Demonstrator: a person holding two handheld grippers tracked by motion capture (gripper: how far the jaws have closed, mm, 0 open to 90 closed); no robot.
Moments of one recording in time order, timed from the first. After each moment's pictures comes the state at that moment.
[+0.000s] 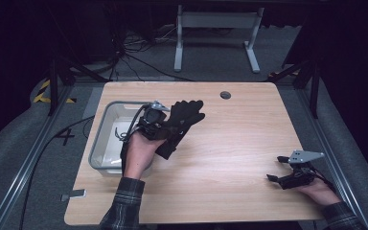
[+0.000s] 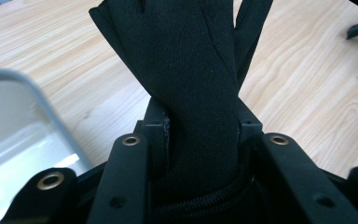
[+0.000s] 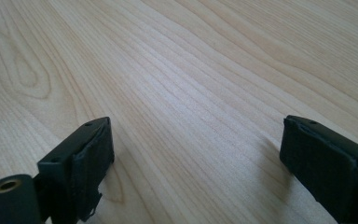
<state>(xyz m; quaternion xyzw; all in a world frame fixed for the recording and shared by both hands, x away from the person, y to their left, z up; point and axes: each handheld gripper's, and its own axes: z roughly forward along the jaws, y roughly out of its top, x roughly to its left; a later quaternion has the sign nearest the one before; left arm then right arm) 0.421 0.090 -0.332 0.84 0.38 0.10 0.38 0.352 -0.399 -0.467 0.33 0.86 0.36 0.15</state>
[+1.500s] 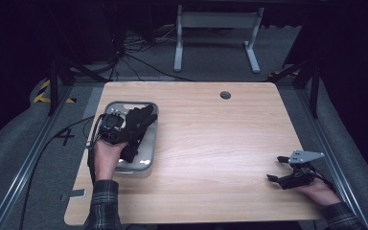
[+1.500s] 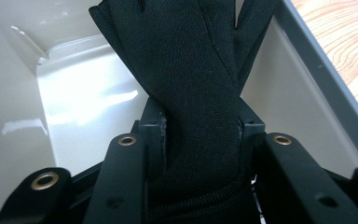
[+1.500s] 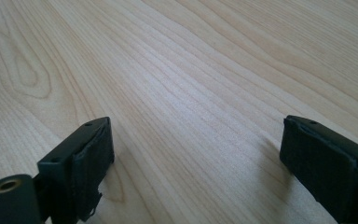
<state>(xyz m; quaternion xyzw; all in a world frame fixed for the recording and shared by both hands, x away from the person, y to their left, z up) 0.440 0.200 -0.388 0.78 0.53 0.12 0.31 0.352 -0.400 -0.467 0.33 0.86 0.36 0.15</state>
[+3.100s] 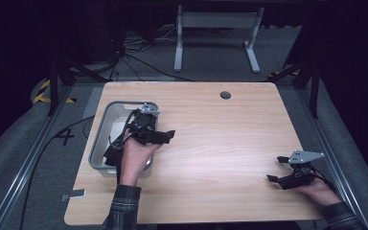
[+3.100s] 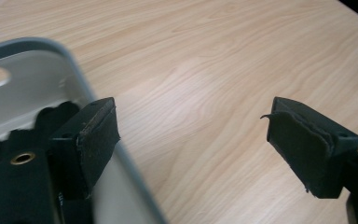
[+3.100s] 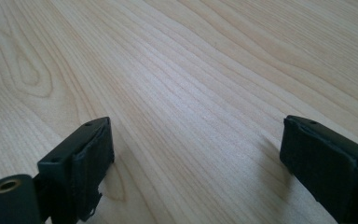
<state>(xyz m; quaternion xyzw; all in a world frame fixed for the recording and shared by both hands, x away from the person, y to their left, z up) 0.414 0.099 -0.350 0.81 0.42 0.11 0.40 0.351 -0.400 -0.467 0.33 0.86 0.36 0.15</state>
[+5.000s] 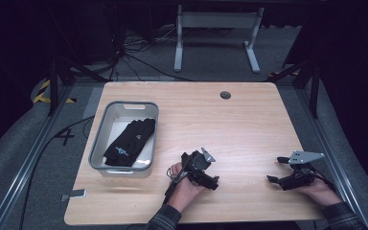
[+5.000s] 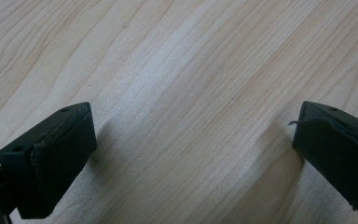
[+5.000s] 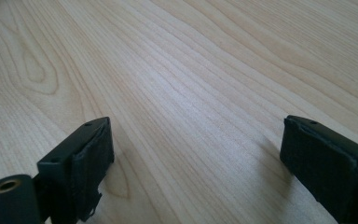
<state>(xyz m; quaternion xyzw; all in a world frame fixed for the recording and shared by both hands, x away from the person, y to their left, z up) 0.365 -0.037 -0.470 0.88 0.32 0.11 0.32 0.350 -0.399 -0.467 0.32 0.86 0.36 0.15</state>
